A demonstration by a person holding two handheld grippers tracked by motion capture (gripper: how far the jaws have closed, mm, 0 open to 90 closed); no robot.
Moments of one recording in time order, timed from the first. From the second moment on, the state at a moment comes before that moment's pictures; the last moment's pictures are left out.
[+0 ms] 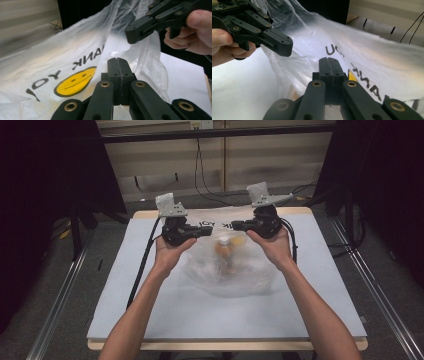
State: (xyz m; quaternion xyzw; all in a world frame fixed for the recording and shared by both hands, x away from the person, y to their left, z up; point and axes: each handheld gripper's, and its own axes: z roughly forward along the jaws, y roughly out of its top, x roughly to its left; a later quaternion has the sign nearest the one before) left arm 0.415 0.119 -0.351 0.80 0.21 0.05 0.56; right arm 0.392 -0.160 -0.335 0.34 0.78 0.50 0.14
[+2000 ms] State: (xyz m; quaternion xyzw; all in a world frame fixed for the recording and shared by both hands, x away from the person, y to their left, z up) left arm 0.412 0.122 -0.488 0.87 0.27 -0.02 0.41; right arm 0.376 -0.189 -0.490 0.39 0.83 0.41 0.04
